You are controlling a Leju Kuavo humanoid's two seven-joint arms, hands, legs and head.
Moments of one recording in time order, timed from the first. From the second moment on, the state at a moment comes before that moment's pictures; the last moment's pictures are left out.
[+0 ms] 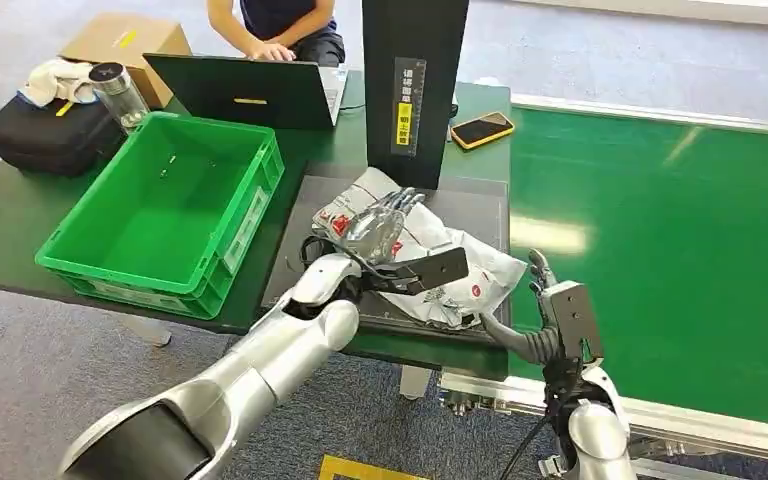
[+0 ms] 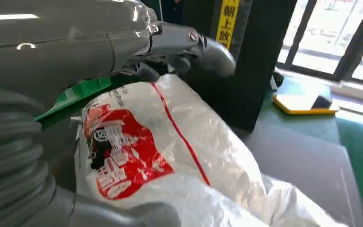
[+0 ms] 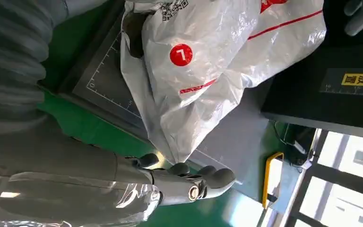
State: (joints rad) left arm -0.75 -0.26 -0.71 -0.30 -0.94 0.15 -0.28; right arm -0.13 0.05 -0.09 -1.25 0.35 0.04 -0.40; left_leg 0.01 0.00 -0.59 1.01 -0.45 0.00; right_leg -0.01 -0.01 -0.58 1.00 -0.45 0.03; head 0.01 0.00
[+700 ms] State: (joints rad) left arm -0.71 -0.27 -0.71 -0.29 -1.03 -0.08 -0.28; right arm -0.12 0.05 -0.11 -1.25 0.35 0.04 -0.42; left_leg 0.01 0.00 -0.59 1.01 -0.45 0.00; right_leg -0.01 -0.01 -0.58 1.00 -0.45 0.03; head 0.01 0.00
